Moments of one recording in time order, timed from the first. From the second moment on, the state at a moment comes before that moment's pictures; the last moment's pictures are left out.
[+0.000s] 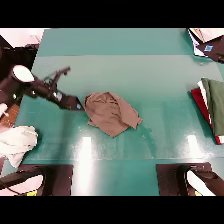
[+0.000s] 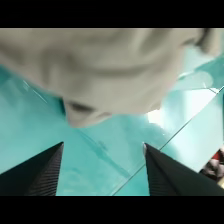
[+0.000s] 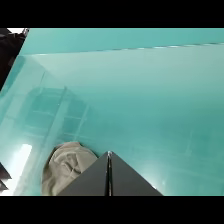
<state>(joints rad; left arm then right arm) -0.08 -1.29 1.04 0.84 -1.34 -1.16 -0.13 -0.90 1.43 -0.91 1.20 1.48</state>
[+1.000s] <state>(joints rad) -0.16 -1.33 0.73 0.42 -0.86 -1.02 -0.13 -0.91 1.32 -0.91 1.26 1.48</state>
